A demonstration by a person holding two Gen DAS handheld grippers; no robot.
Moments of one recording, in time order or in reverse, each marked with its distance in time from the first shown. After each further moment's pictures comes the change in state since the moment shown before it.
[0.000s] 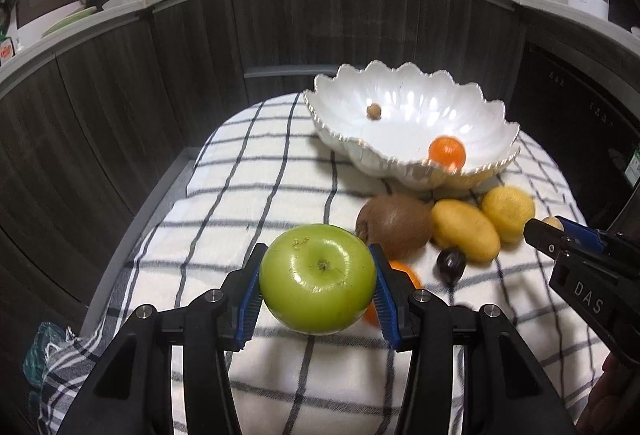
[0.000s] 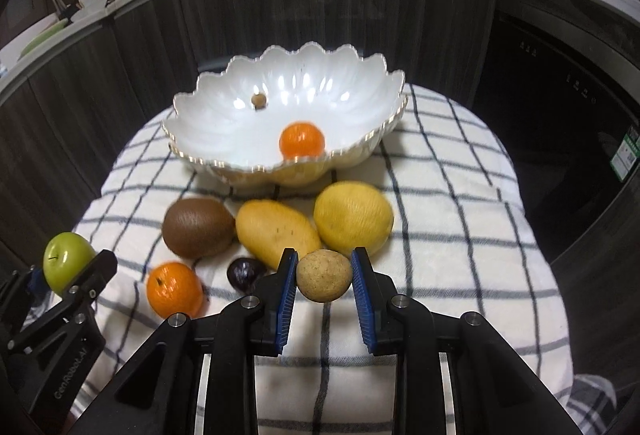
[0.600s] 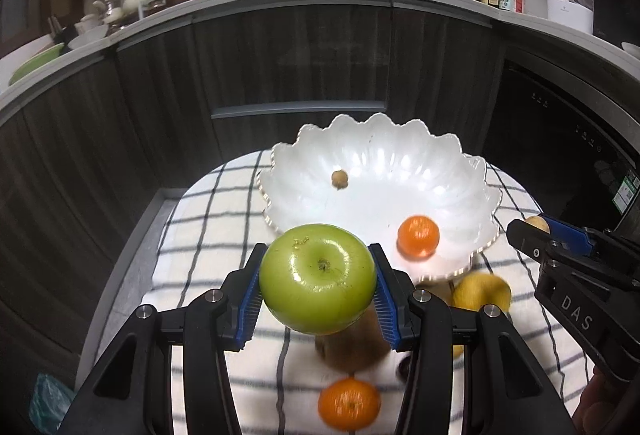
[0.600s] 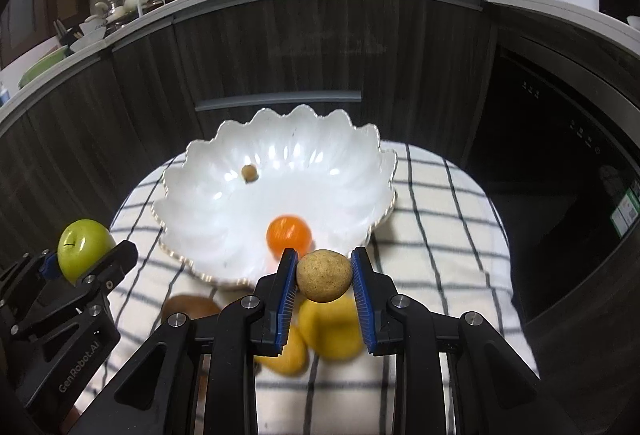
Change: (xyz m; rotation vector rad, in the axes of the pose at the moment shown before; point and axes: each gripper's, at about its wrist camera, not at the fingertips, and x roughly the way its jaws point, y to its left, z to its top) left arm 0.023 -0.030 0.083 0.077 -0.063 -0.076; right arm 0.009 -0.015 0.071 0.003 -0.087 0.002
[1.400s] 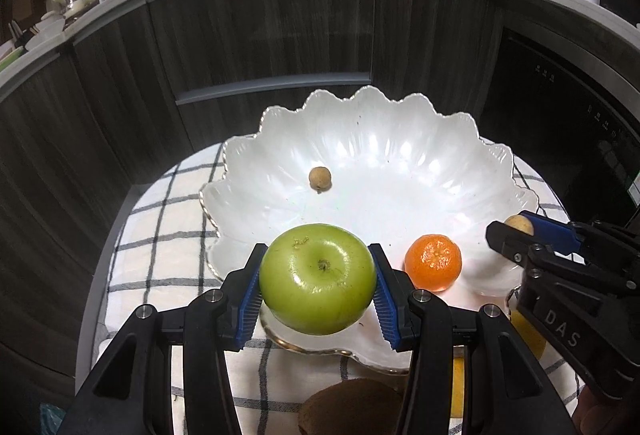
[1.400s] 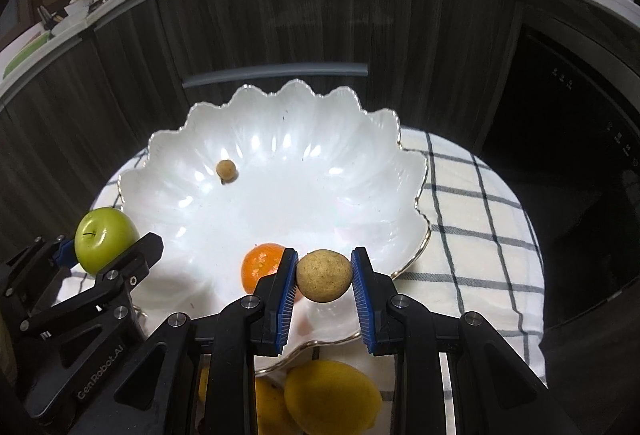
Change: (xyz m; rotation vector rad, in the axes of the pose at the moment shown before) left arm 0.088 -0.012 0.023 0.053 0.111 -0.061; right arm 0.083 -0.001 0.024 -0.004 0.142 0.006
